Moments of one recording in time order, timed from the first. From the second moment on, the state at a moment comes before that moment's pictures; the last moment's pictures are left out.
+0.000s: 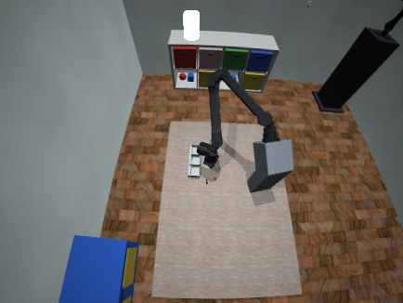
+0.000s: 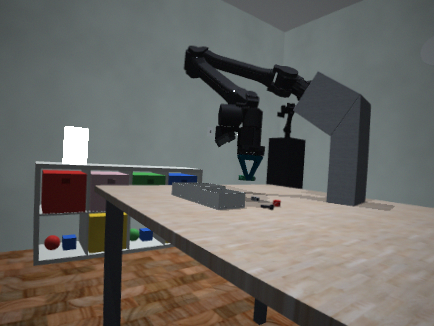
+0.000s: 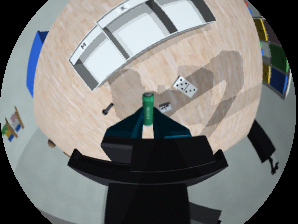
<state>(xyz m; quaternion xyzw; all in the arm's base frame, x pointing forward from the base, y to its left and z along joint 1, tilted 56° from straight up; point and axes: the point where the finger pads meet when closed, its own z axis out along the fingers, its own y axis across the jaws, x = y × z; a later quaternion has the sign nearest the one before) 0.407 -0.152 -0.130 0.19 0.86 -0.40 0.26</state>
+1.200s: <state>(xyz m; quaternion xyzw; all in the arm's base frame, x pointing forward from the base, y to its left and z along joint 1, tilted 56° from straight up) 0.405 -0.153 -0.131 0.19 0.86 -0.40 0.26</state>
